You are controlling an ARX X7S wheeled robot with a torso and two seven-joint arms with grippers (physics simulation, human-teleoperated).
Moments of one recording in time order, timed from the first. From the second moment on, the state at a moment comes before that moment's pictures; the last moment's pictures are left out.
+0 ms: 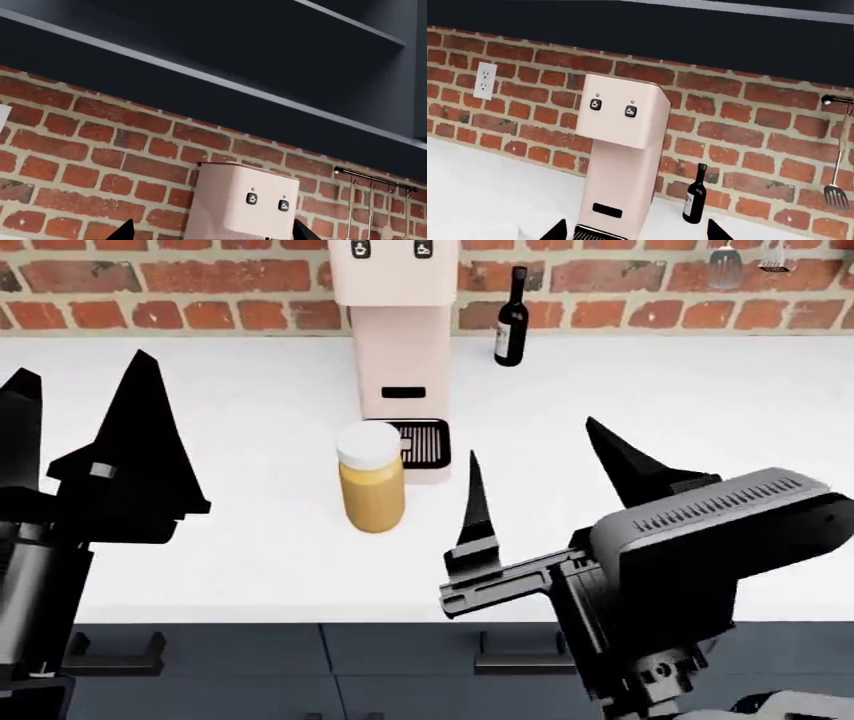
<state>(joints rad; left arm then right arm) -0.35 -0.32 -0.42 0.97 -1.01 -0.76 -0.30 1.08 0.84 -1.17 -0.90 1.00 0.34 1.19</state>
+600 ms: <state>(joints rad) -0.34 -0.34 -0.39 0.95 -1.00 -0.74 -0.31 1.18 0.56 -1.25 -0.64 1.16 0.41 0.93</state>
